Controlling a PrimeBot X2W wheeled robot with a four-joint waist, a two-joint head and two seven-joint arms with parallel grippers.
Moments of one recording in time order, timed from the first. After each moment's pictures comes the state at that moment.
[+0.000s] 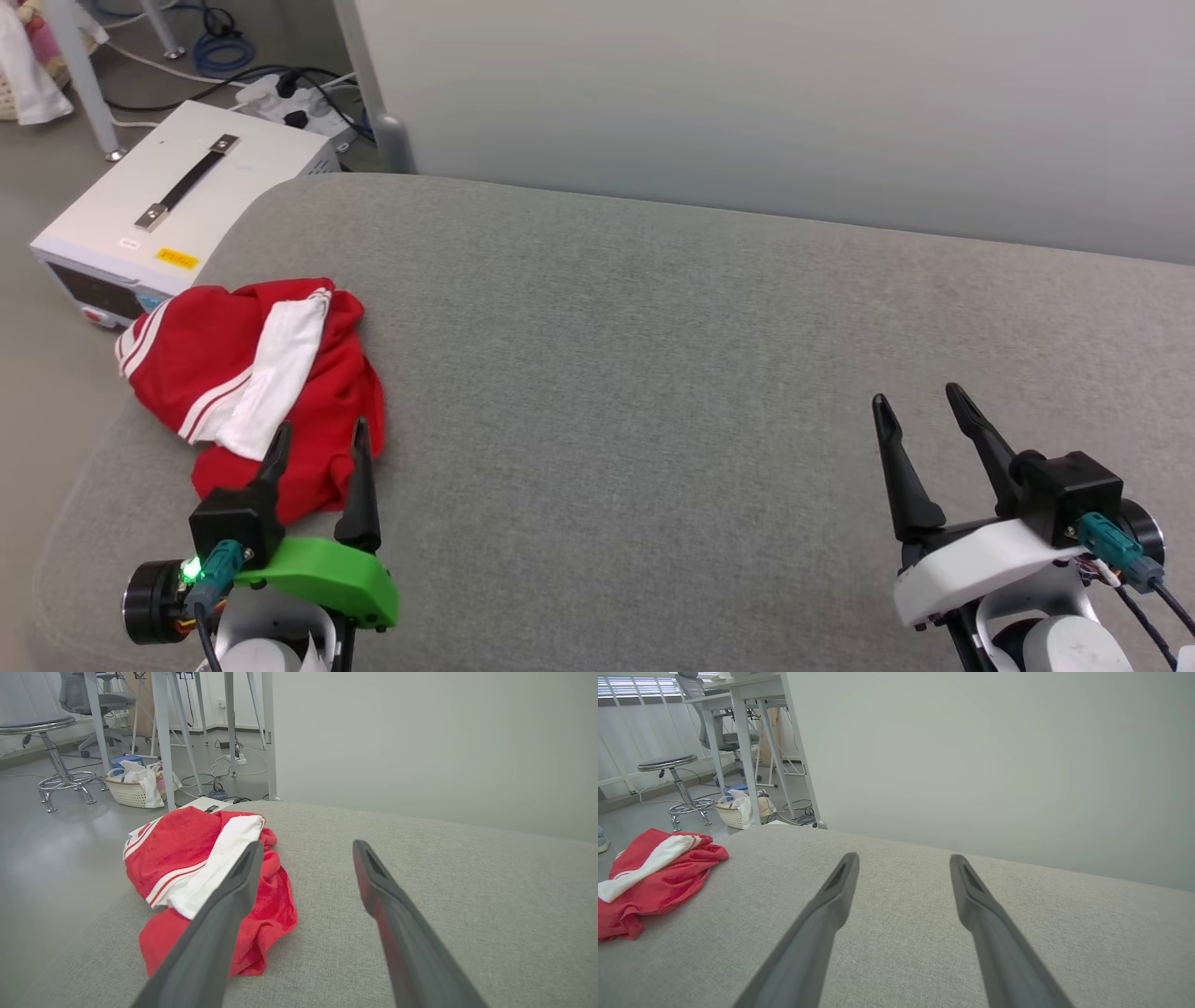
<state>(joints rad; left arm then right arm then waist) -0.03 0.07 0.05 0.12 -0.11 -0.05 -0.14 -0.01 -0.05 0.07 -0.03 0.13 0.13 -0.08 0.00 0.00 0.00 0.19</state>
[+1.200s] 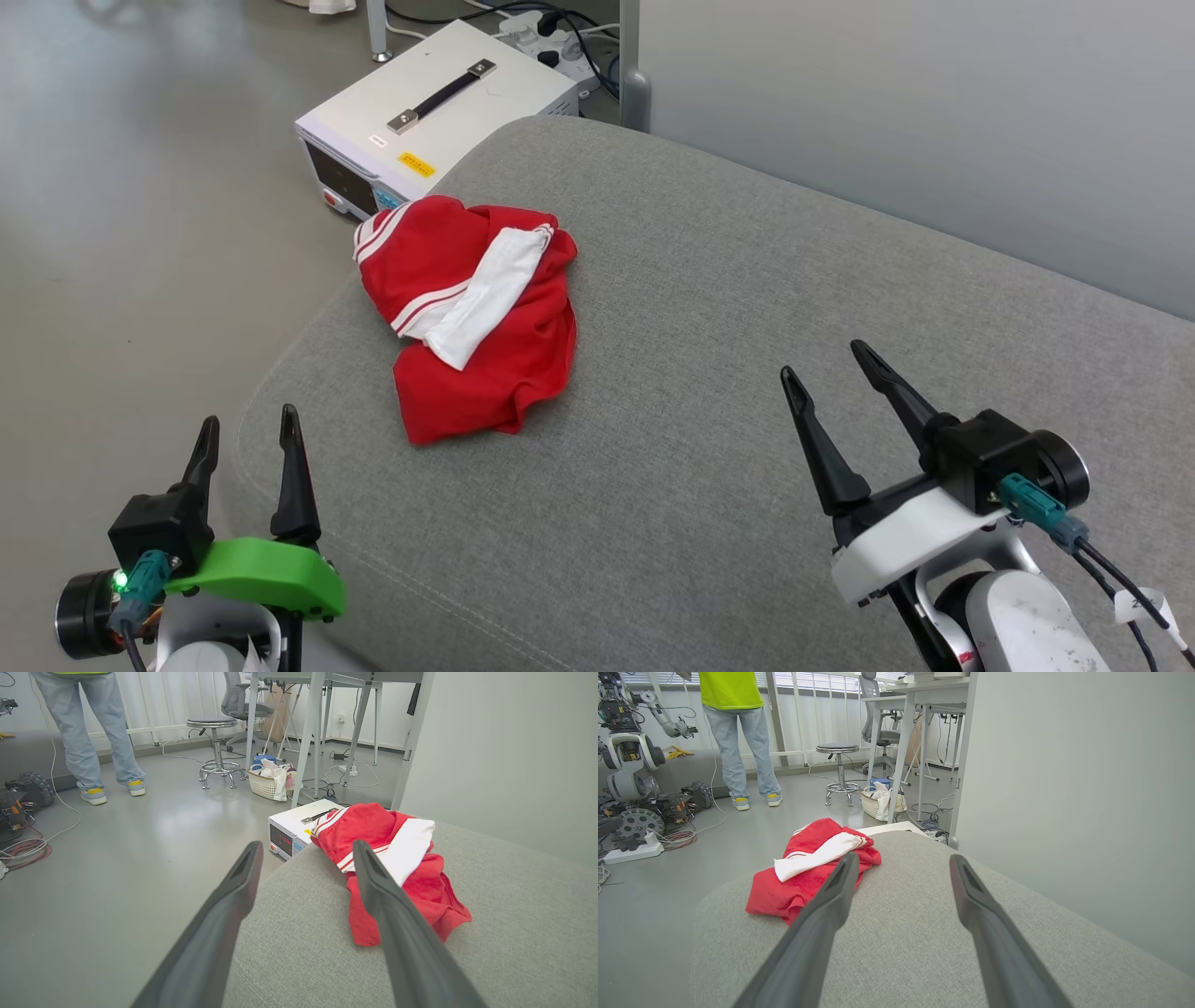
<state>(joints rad) -0.02 0.11 0.11 0.08 -0.16 -0.02 -0.17 -0.12 -0.10 0.25 -0.03 0.15 0.13 -0.08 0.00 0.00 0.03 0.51</state>
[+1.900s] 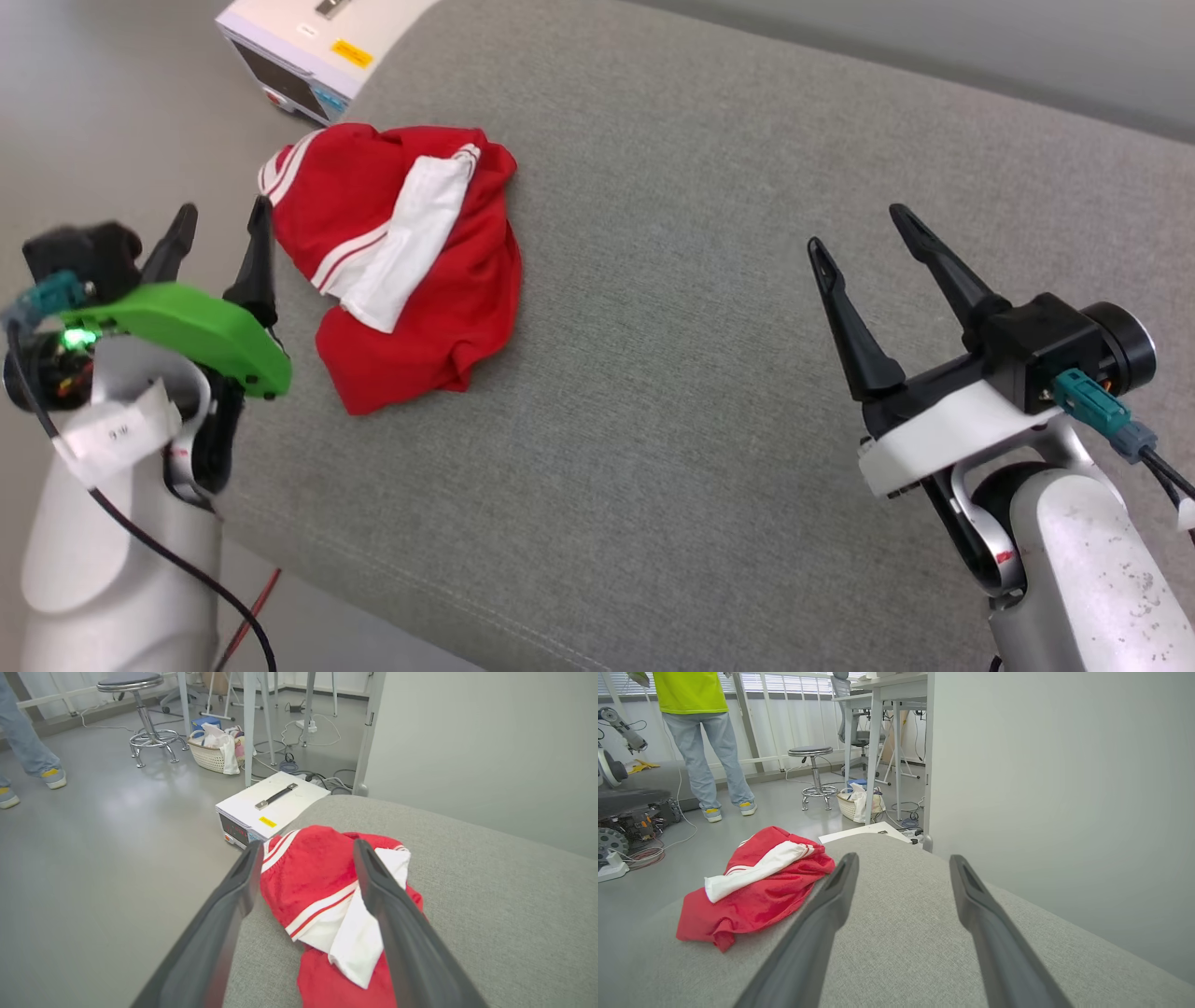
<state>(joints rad) -0.46 0.25 0.07 0.29 -0.35 -0.11 0.07 -0.28 -0.14 0.23 -0.13 0.13 0.13 0.01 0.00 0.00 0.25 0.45</state>
